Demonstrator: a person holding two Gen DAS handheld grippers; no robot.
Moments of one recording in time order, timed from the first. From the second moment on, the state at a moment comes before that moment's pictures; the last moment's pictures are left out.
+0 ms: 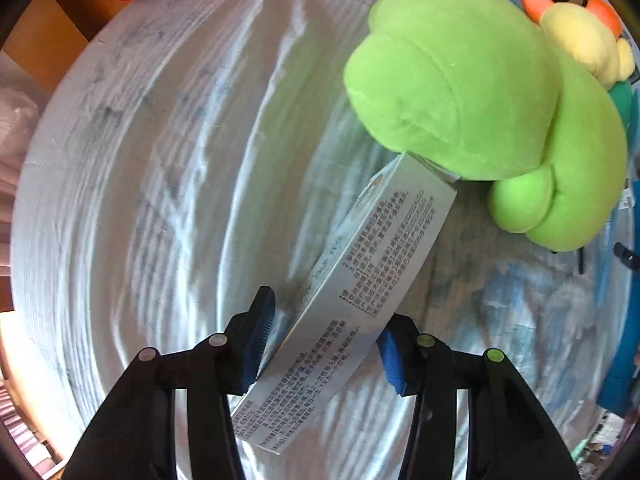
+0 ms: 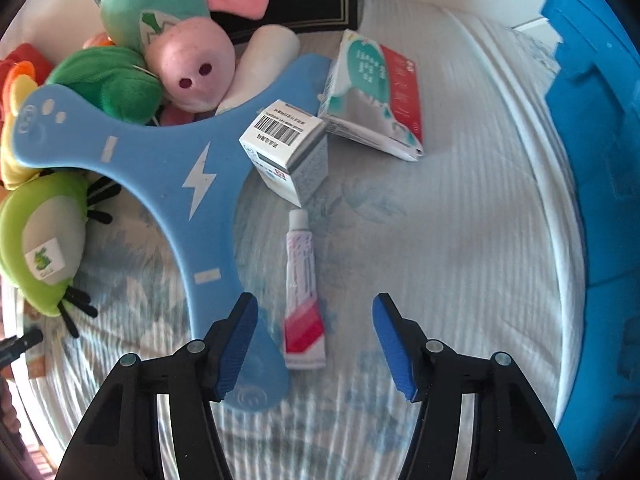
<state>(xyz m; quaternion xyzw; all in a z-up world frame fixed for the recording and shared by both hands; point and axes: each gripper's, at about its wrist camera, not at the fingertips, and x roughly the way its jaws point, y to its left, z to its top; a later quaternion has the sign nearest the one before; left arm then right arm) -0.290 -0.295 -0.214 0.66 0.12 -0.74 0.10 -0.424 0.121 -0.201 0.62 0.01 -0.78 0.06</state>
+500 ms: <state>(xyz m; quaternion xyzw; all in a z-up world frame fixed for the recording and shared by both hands) -0.267 -0.279 -0.190 0.61 0.11 -0.77 0.11 -0.437 0.110 -0.216 0.63 0.05 -0.77 0.07</state>
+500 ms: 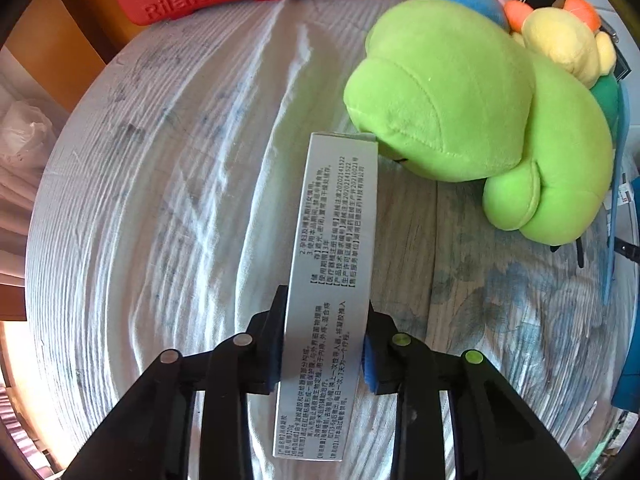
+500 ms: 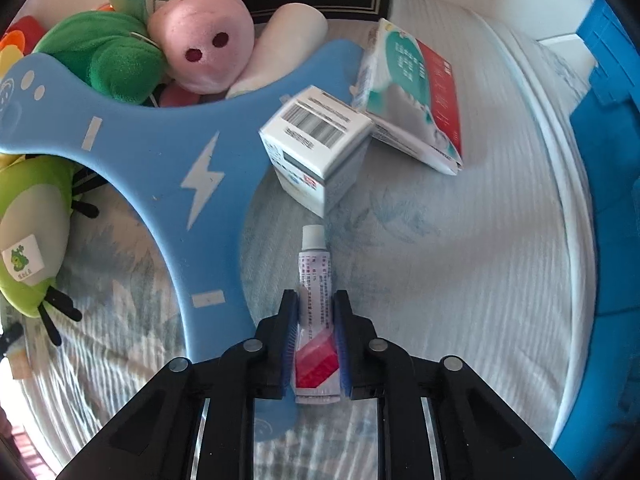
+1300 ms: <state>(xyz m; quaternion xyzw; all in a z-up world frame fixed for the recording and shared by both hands) -0.191 -0.251 -0.181 0.56 0.13 -0.81 0.10 -0.305 0.146 -0.187 0.59 -0.06 -0.80 0.09</state>
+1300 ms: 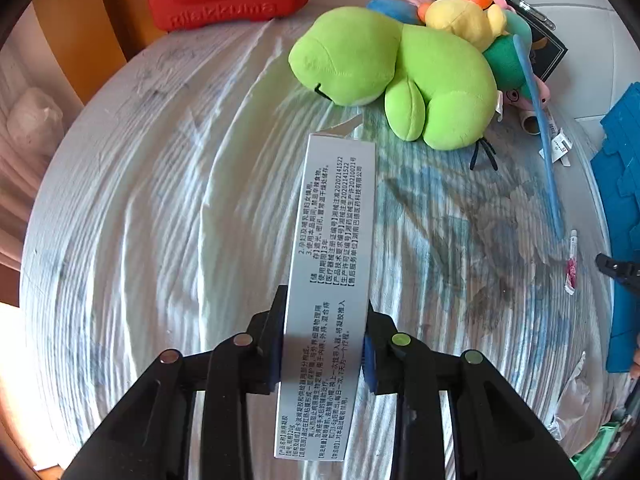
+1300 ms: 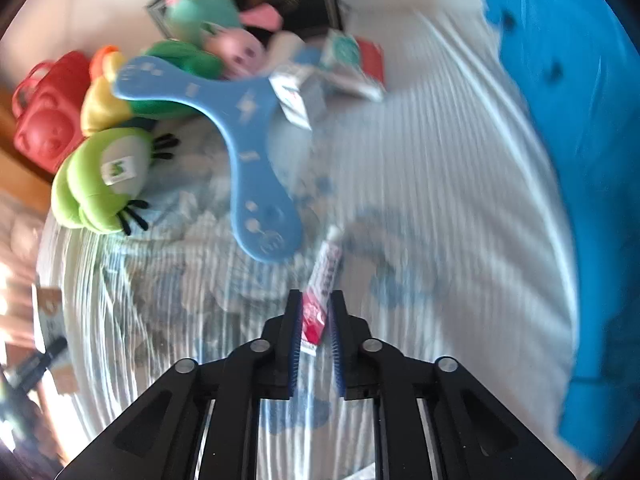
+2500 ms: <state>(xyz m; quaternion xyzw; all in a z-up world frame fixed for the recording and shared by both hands) -0.139 -0.117 -0.040 0.41 0.05 -0.91 0.00 -0.194 0.139 -0.032 0.39 -0.04 -0.91 0.15</state>
